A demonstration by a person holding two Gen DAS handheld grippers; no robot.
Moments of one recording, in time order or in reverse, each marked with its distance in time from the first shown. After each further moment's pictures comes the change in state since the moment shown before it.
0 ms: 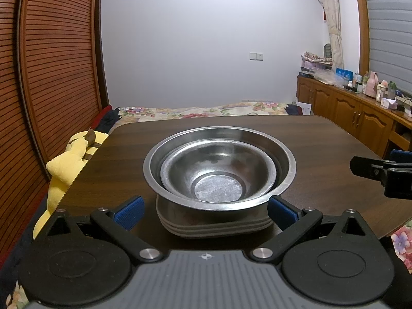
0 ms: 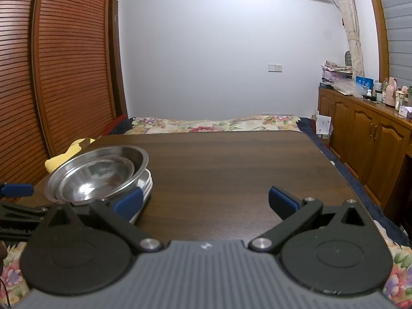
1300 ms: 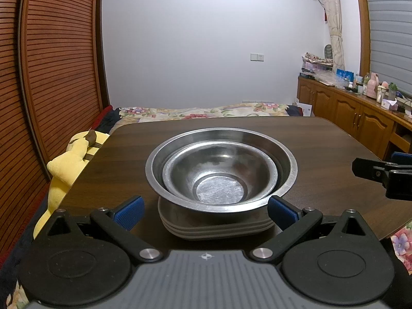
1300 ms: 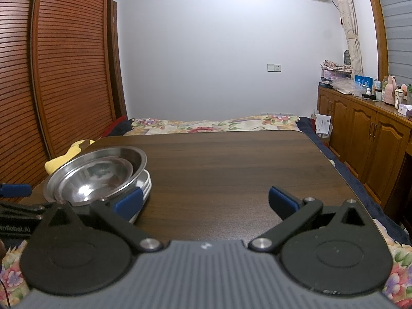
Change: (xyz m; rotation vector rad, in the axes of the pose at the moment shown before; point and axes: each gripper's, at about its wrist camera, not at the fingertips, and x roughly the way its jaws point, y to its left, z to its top) left arm -0.002 0.001 0.002 -0.004 -0.003 0.002; right arm 0.001 -0.001 -0.001 0.008 -0.001 -0.002
